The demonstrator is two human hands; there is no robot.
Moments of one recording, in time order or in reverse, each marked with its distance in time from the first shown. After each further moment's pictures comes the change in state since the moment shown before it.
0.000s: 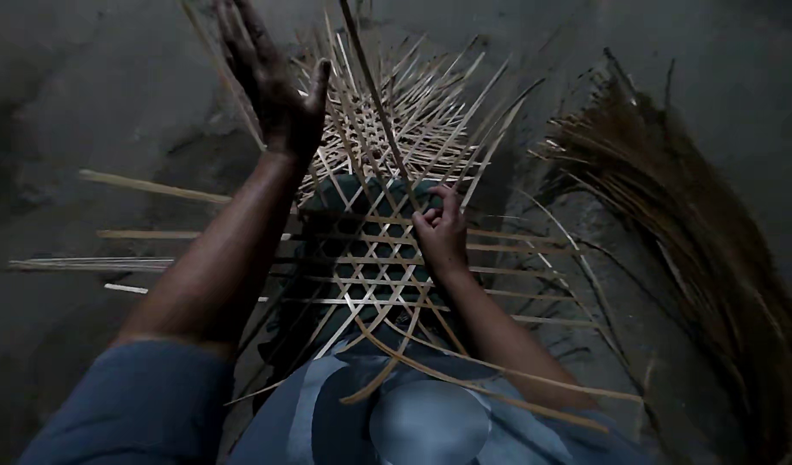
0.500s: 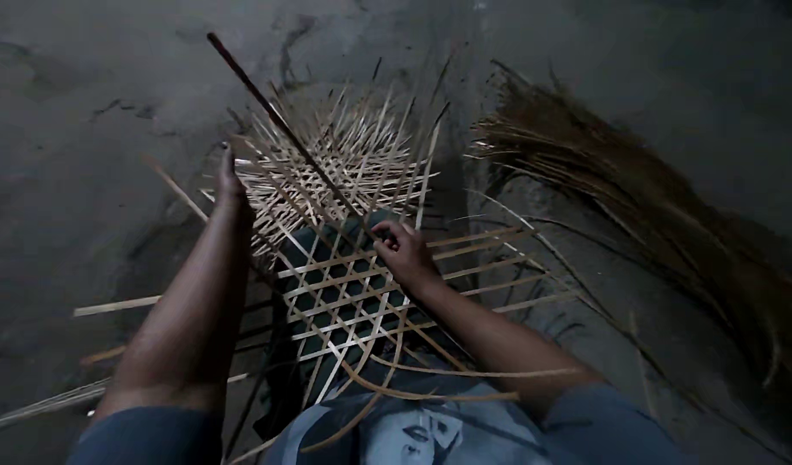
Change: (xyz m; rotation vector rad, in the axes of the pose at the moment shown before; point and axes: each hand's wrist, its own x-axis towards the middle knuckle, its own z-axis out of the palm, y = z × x) left_hand 0.016 -0.047 0.060 -0.617 -0.395 -0.924; right_hand 0.001 -0.003 -0.021 -0.014 -0.097 0.024
